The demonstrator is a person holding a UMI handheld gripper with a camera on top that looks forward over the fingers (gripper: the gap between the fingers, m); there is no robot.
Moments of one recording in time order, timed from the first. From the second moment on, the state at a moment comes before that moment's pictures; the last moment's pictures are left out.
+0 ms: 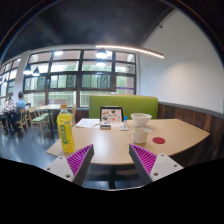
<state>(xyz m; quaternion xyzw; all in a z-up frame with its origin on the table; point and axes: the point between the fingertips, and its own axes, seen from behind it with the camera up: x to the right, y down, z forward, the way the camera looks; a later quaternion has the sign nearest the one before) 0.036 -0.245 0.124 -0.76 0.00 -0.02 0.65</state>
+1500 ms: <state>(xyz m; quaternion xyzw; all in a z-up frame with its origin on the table) -0.150 0.004 0.109 -0.72 -0.03 0.08 0.69</state>
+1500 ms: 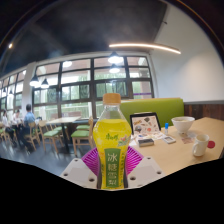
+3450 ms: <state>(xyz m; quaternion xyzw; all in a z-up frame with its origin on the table) 0.365 0.068 0.105 -0.70 0.11 -0.06 0.70</state>
